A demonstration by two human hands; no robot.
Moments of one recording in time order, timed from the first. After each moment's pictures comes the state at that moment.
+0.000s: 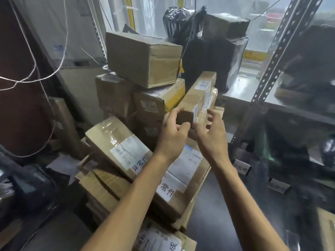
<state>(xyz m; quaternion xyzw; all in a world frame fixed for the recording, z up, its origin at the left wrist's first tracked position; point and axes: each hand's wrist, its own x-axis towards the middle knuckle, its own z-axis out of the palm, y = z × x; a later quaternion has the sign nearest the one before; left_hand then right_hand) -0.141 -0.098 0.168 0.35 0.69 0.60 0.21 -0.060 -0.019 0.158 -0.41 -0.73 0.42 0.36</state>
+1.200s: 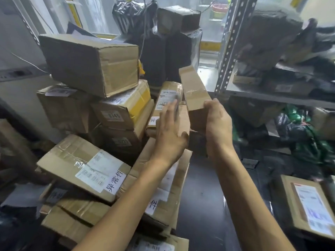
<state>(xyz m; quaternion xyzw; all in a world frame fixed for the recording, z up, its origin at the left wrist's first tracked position) -0.126 -0.035 0.141 0.51 0.70 0.50 0.12 -0.028 0.015 0.190 -0.46 -0.49 0.56 0.48</state>
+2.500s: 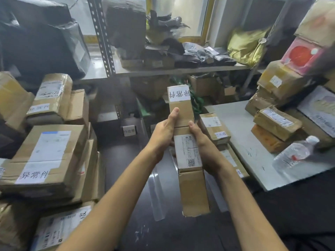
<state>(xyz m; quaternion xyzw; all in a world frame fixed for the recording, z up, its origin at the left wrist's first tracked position) 0.163 -0.095 0.156 0.46 0.49 0.45 0.59 0.298 -0.118 0.138 -0.47 -0.47 0.62 0.42</state>
